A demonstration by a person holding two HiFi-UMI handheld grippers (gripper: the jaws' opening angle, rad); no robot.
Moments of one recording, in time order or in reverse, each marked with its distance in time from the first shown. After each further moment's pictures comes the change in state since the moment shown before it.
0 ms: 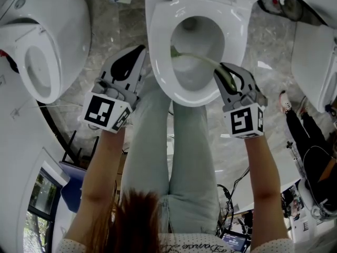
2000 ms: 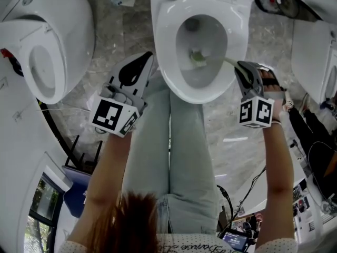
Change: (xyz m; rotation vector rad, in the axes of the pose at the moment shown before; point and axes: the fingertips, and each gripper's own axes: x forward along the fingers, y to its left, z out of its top) left arm -0.029 -0.018 -0.005 -0.014 -0.010 -0.030; right arm -0.015 -0.009 -0.062 -0.468 0.318 -0.049
